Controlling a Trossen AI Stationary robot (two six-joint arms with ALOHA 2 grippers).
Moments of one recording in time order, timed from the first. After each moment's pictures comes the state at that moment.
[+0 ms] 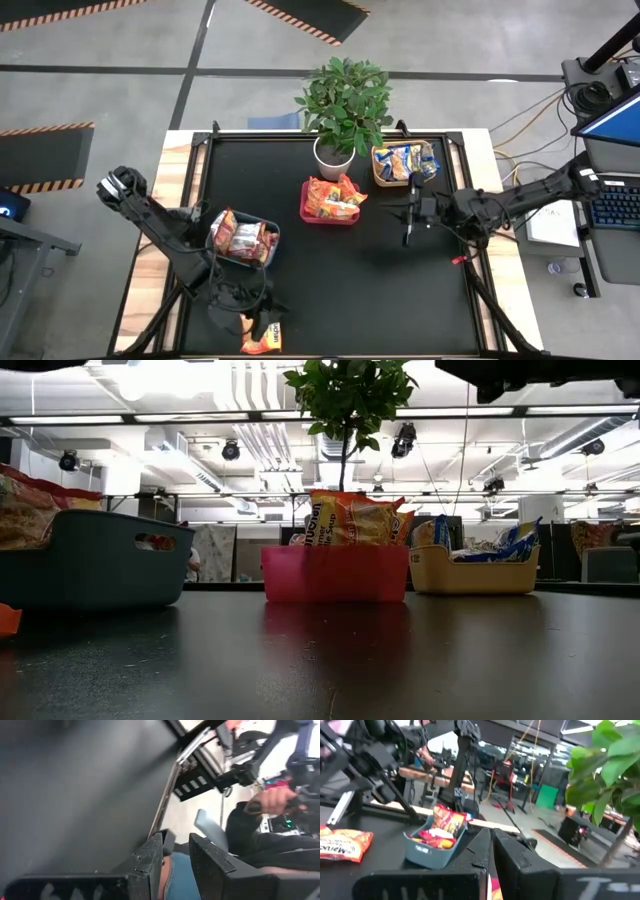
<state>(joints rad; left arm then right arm) -0.79 1.47 0.99 -0.04 -0.45 -1.25 0.20 0.84 0.42 0.52 0.30 -0.30</state>
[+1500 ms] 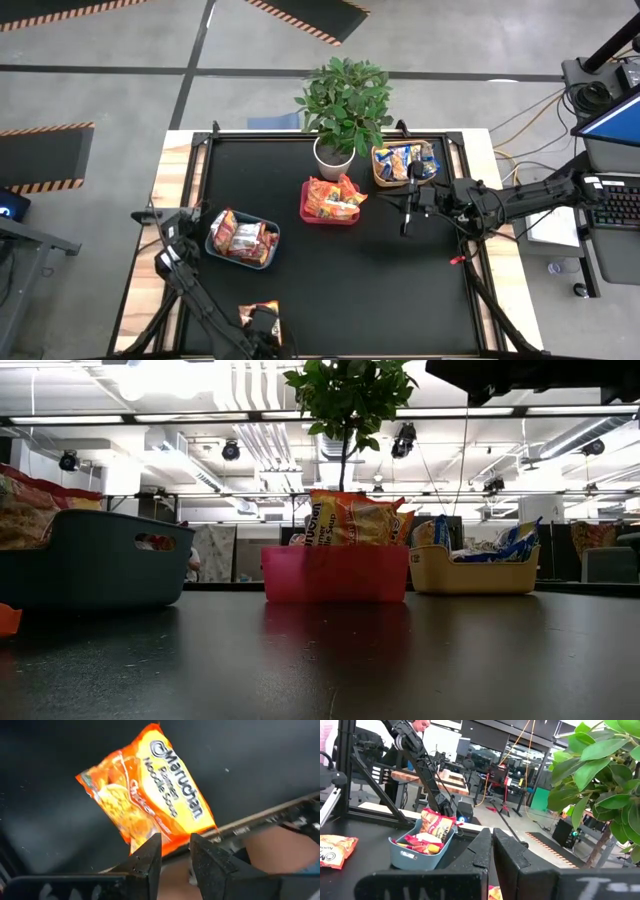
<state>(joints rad) -0.84 2.25 2.19 -1.54 -0.08 -2.03 0.07 0.84 0.43 0.53 0.18 -0.31</state>
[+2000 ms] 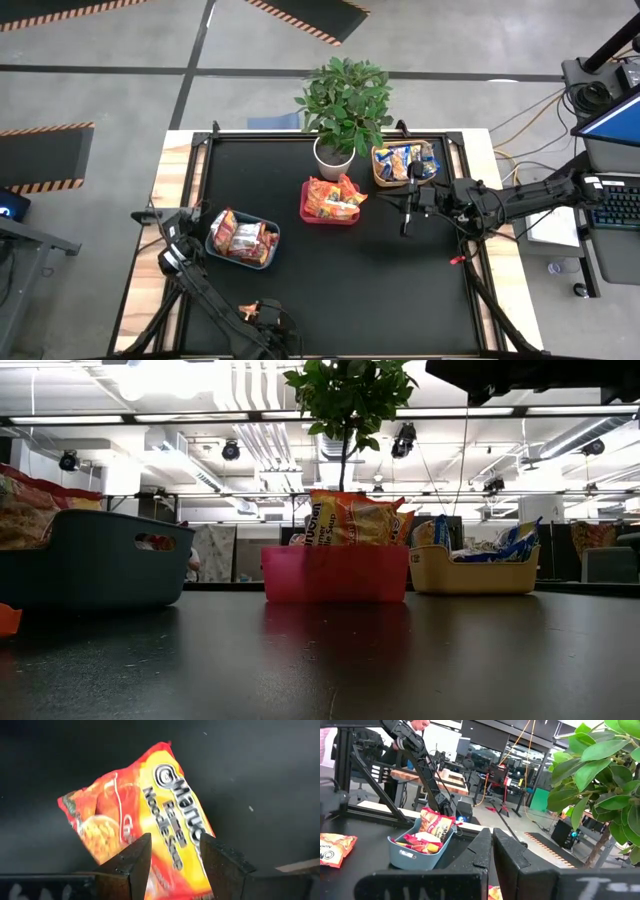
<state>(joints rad) -0.81 2.25 1.98 -1.40 -0.12 -2.08 0.07 0.84 0.43 0.53 0.18 -0.32</state>
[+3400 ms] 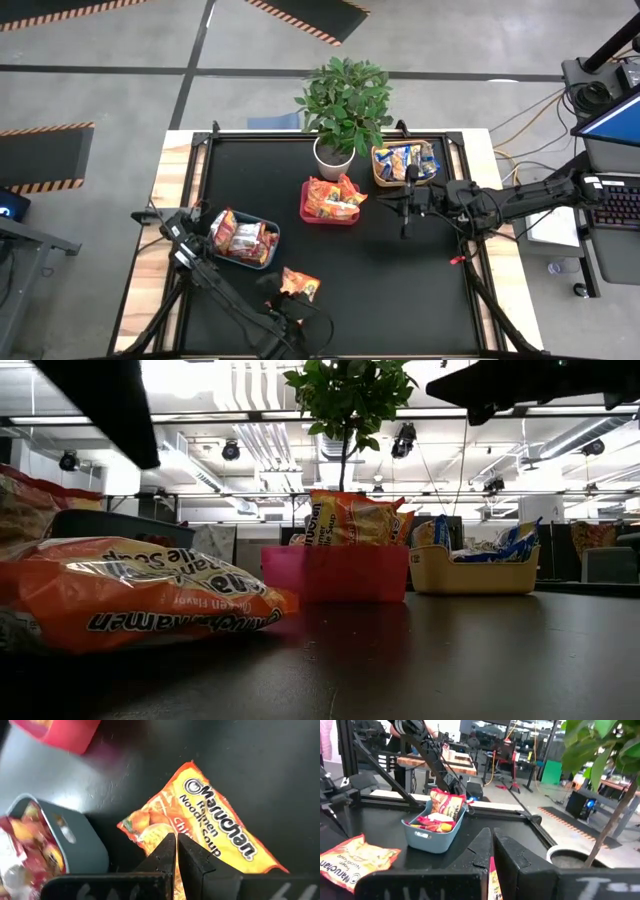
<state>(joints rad) -0.73 2.30 2.07 -1.52 -0.56 -1.24 0.07 0.84 0.43 0.41 0.18 -0.17</state>
